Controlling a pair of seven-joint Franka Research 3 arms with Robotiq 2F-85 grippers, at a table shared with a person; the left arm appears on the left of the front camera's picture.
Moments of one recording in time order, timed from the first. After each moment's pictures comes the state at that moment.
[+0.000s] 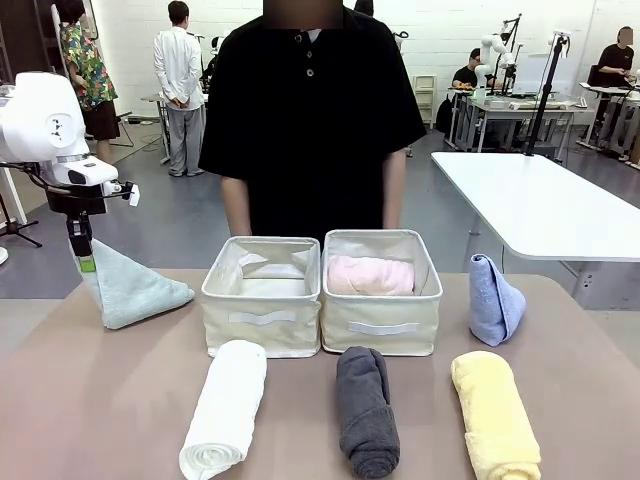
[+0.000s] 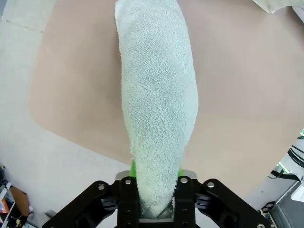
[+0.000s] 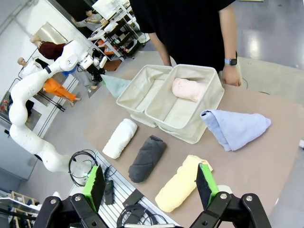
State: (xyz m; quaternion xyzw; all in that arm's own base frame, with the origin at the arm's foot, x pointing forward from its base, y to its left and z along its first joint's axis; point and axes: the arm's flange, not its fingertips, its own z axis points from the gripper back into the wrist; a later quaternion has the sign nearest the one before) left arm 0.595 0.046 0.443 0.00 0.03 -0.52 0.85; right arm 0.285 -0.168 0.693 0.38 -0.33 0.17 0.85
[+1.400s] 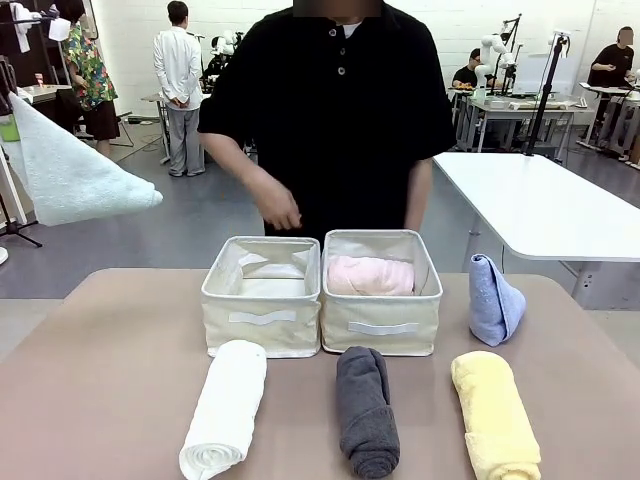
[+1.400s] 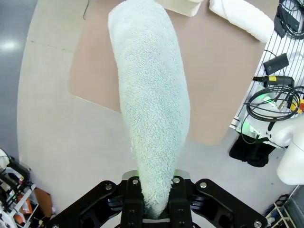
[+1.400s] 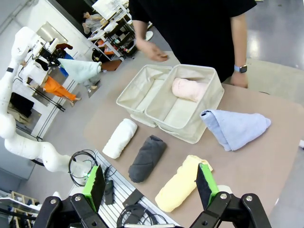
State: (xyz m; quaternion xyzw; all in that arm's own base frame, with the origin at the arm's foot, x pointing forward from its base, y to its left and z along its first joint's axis) left arm 0.485 0.040 0.720 0.01 -0.03 -0.56 0.83; right arm 0.285 -0.168 0.693 0.38 -0.33 0.17 0.85
